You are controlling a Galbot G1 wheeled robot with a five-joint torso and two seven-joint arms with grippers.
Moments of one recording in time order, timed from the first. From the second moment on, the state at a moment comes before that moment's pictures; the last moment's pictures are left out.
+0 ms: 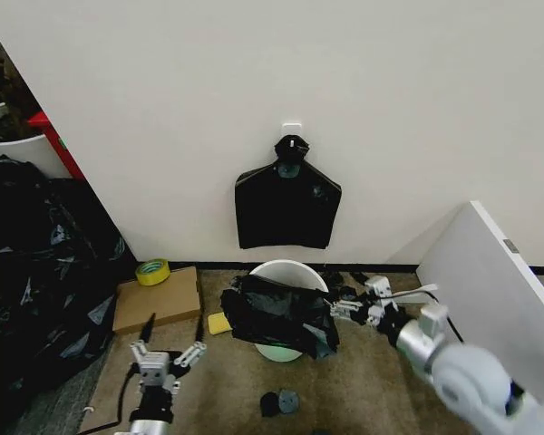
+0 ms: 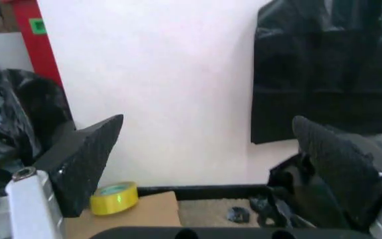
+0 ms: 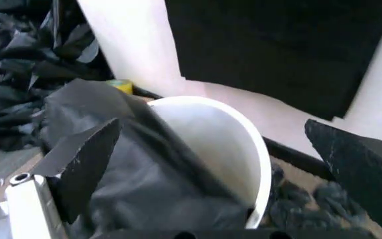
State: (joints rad) left arm 1.84 -1.17 -0.38 -2.12 -0.07 -0.42 -0.37; right arm -1.14 0.69 0.18 1.99 0.84 -0.25 -0.16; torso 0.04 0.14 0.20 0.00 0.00
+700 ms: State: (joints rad) left arm 1.86 -1.30 -0.34 -2.06 0.08 -0.48 -0.32; right arm -0.42 0.83 -0.41 1.42 0.71 -0.26 -0.52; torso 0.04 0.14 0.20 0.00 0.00
